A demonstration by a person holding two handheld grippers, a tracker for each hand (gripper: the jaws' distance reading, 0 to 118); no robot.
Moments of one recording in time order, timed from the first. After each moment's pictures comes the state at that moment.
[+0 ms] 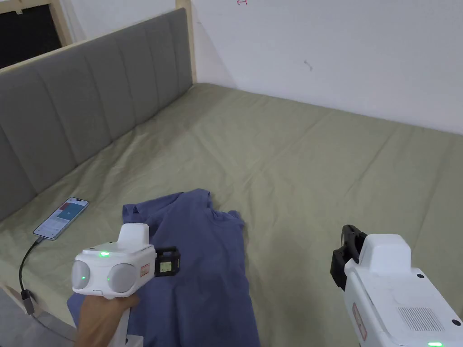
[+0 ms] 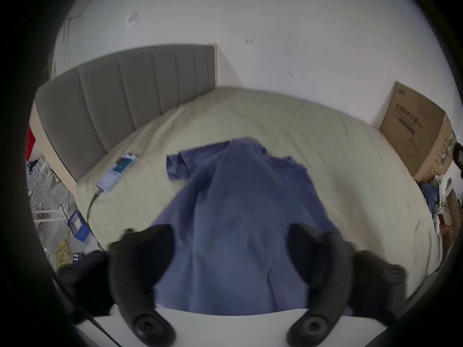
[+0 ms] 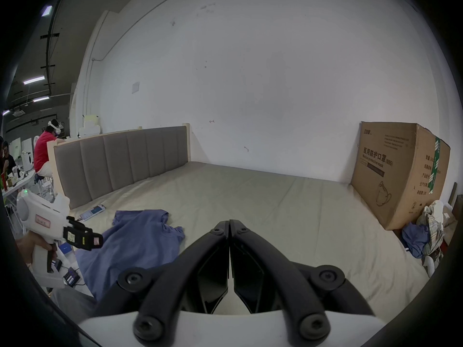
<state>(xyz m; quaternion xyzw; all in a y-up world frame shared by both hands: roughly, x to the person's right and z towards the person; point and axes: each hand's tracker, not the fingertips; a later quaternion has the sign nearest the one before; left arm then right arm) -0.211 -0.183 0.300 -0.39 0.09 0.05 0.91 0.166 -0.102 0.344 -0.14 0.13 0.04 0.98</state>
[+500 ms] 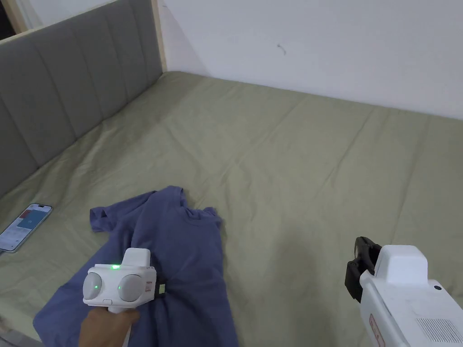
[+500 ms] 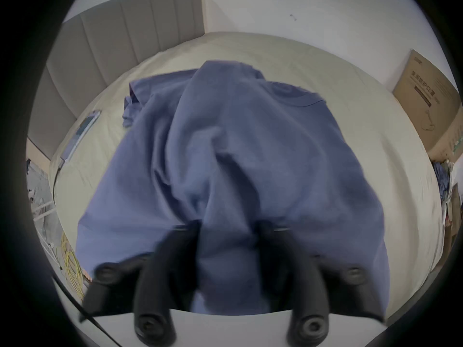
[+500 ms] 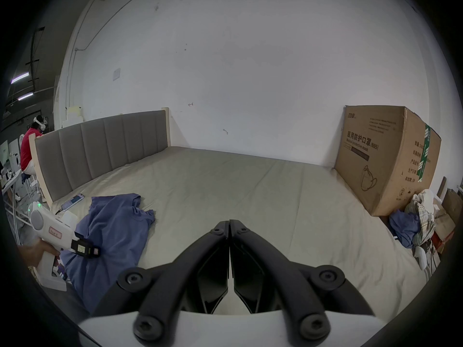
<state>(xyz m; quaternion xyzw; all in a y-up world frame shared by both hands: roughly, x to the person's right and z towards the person) -0.188 -0.258 0.256 -0.49 0.07 0.03 0.87 0.211 -0.125 0.326 -0.18 0.09 0.04 0.98</state>
